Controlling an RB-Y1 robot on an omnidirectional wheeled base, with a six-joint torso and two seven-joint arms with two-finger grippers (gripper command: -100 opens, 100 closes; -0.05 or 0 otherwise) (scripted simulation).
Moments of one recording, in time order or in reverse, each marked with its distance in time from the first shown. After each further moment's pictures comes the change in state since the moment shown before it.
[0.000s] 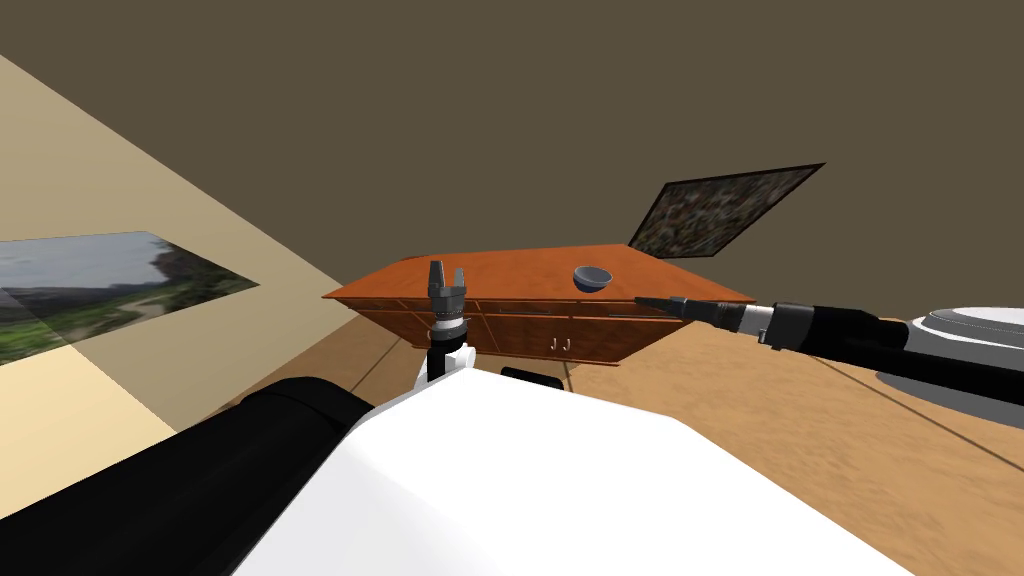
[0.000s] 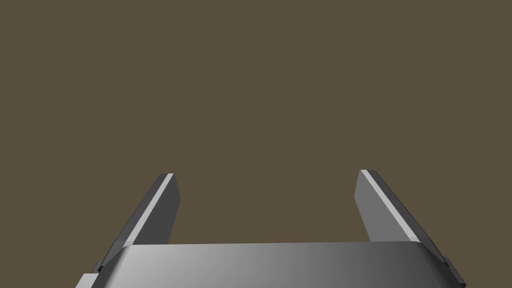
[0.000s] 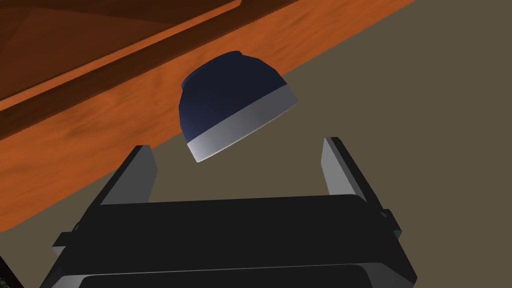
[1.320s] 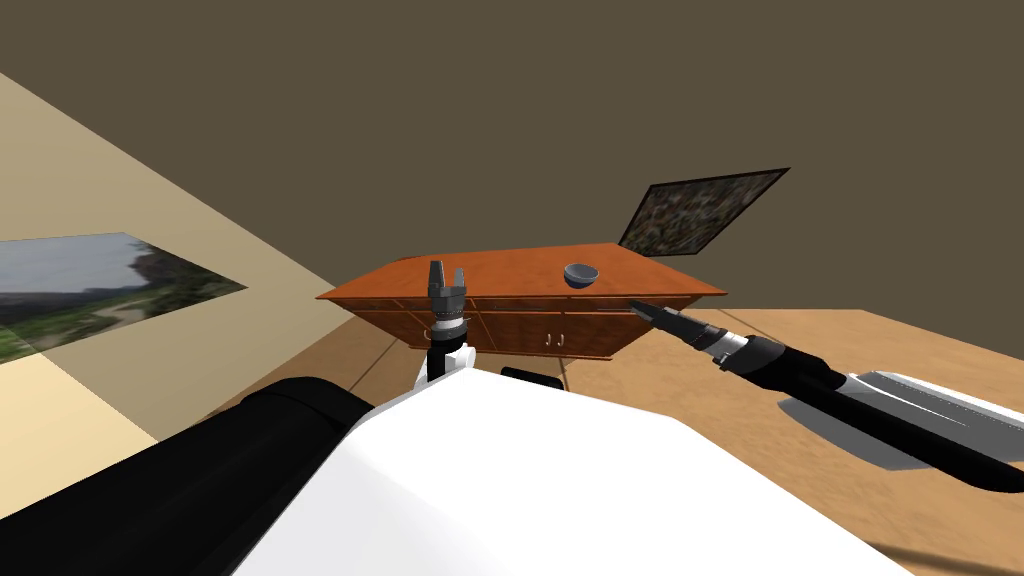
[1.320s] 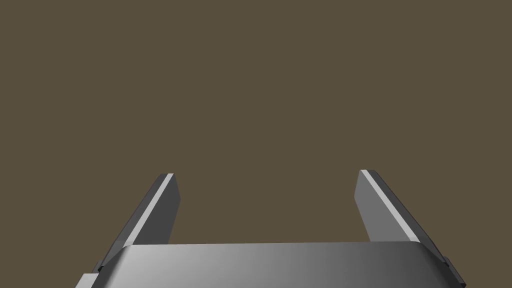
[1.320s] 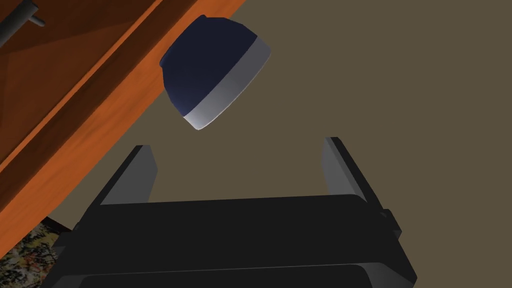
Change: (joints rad) left arm 0.000 0.000 0.000 0.000 0.000 0.000 0.000; right arm -0.016 0.438 0.024 -0.133 -0.018 0.068 0.096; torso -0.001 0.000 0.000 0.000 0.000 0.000
